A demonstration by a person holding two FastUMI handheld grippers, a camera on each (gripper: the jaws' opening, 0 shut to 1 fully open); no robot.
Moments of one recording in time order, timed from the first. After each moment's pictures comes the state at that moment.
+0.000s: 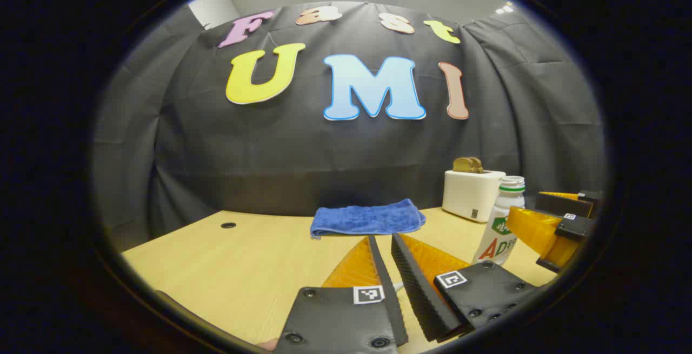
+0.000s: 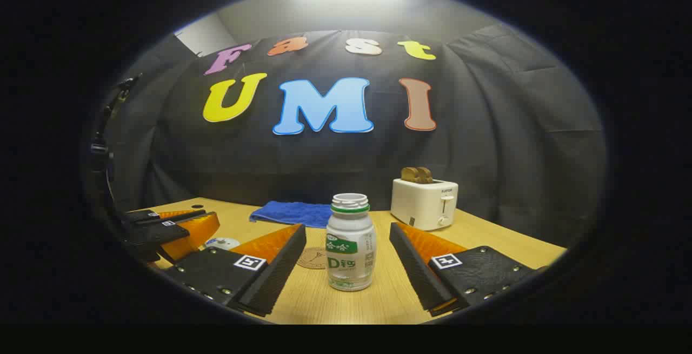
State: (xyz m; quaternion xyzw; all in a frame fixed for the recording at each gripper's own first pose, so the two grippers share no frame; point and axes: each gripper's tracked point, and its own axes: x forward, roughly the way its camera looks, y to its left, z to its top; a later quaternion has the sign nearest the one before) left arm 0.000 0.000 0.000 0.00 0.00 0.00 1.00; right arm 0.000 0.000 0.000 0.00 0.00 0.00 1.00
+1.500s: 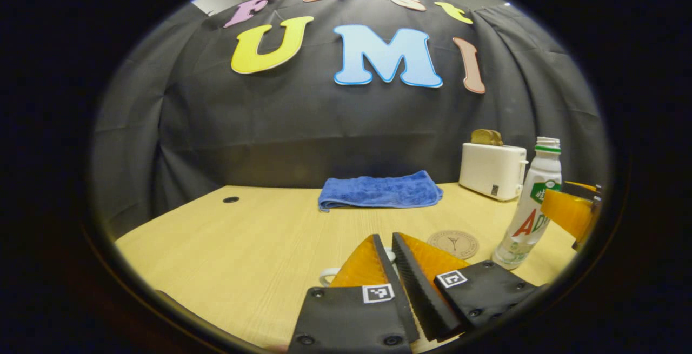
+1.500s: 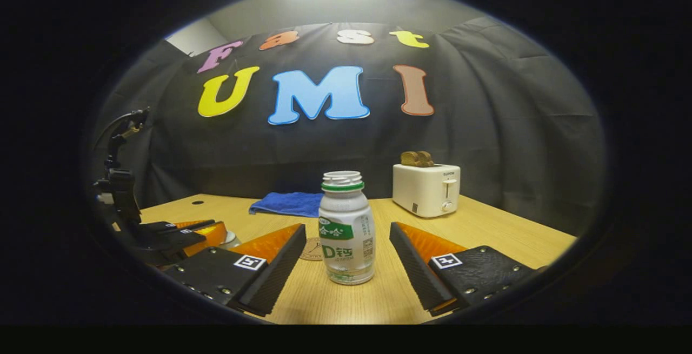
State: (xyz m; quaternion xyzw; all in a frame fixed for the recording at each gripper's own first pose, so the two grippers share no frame) left arm 0.027 0.013 -0.050 0.00 0.06 0.03 1.00; right arm 0.006 -0.002 -0.027 0.02 0.03 0.01 1.00
